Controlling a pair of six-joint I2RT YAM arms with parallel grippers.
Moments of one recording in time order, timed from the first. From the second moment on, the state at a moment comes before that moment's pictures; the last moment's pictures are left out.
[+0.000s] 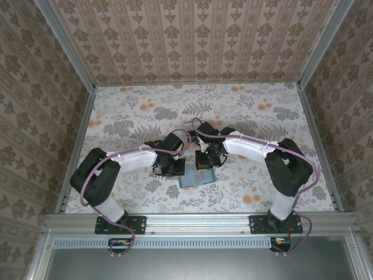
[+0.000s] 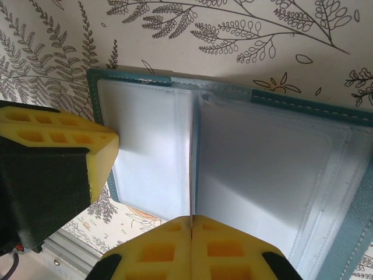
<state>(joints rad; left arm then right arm) -0.76 1.62 0.86 -0.51 0.31 -0.67 0.69 1.77 1.18 -0.73 -0.37 0.61</state>
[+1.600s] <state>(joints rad) -0.56 1.25 0.67 -0.51 0.20 -0.69 0.61 2.17 2.07 -1.12 0.06 -1.10</state>
